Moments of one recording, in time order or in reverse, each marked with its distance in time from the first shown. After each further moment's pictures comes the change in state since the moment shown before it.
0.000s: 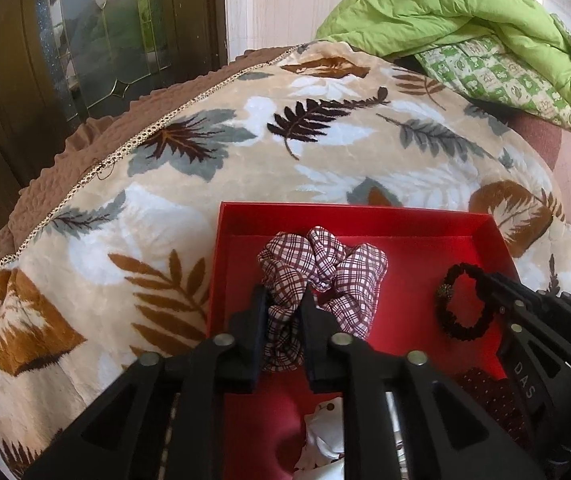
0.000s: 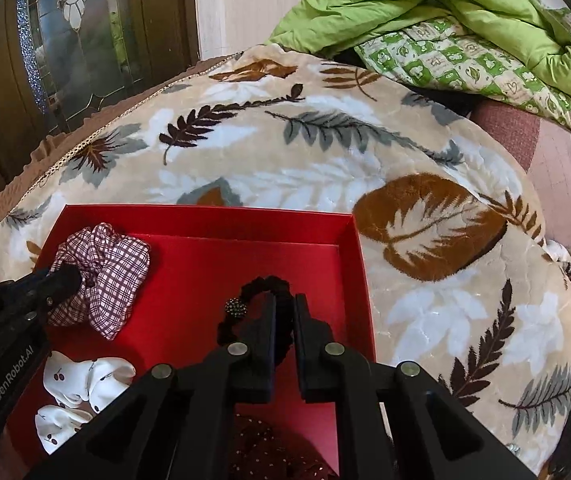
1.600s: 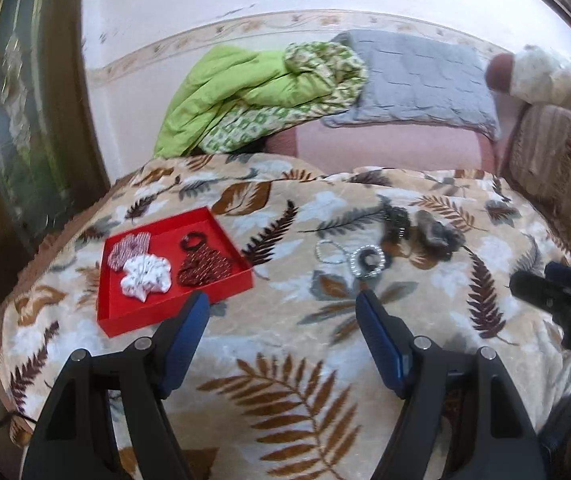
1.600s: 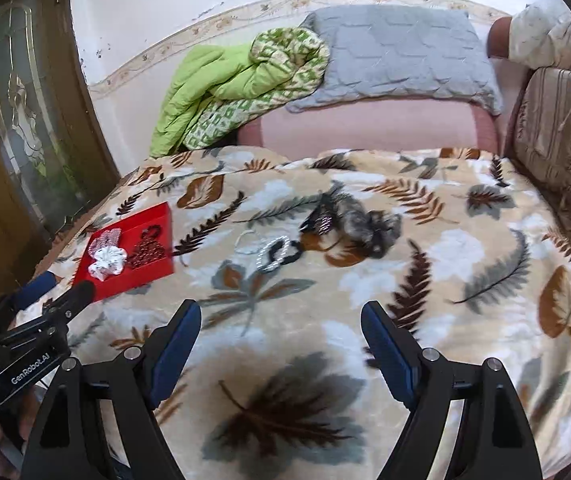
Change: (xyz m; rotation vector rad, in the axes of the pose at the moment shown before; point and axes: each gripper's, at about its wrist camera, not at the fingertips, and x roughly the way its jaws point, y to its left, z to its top) left arm -0.306 -0.156 -0.240 0.435 -0.355 -0.288; right arm -0.365 -0.152 -0.309 0.439 -0.286 -0.164
